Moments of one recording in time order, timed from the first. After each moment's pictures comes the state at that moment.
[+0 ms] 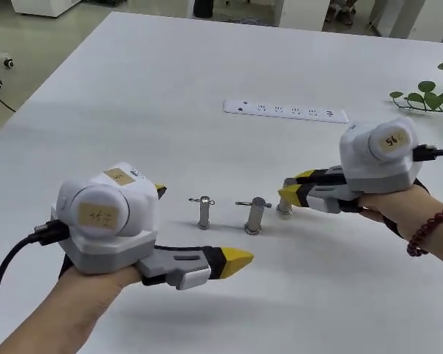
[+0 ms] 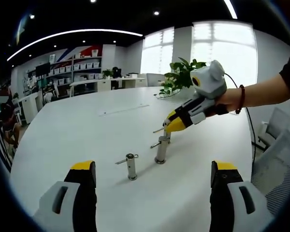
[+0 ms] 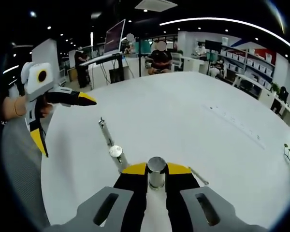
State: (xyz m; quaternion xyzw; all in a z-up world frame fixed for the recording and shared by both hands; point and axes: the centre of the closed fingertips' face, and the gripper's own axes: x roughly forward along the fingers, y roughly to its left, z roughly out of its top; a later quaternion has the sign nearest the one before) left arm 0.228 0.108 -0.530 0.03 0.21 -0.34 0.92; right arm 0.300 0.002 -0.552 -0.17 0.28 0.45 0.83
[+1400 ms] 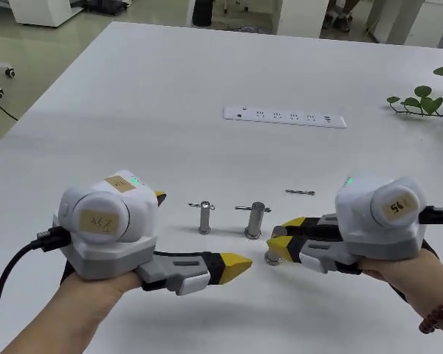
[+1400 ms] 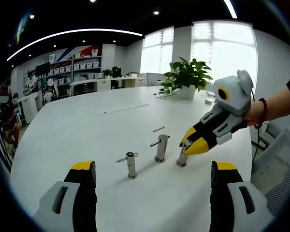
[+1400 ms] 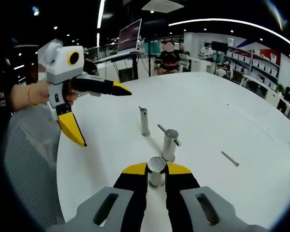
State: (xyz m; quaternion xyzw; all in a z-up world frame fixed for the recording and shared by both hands) left arm 0.226 0.110 -0.532 0.03 0.21 -0.34 0.92; right arm 0.237 0.024 -0.568 -0.16 0.27 0.47 0.82
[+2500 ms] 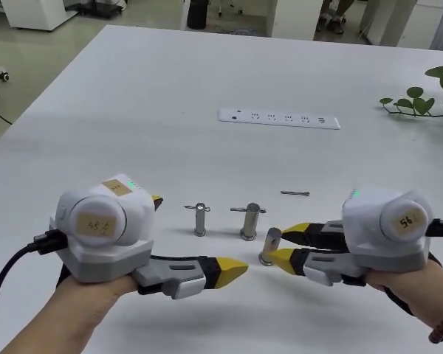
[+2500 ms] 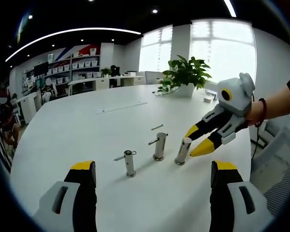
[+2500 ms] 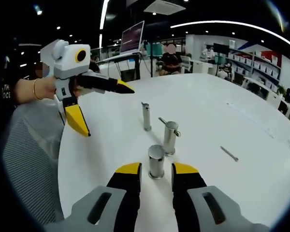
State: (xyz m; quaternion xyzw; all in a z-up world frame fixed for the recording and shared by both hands) left arm 0.224 0.107 -0.535 0.03 0.22 -0.34 0.91; right arm 0.228 0.009 -0.571 -0.16 0.27 0.48 0.82
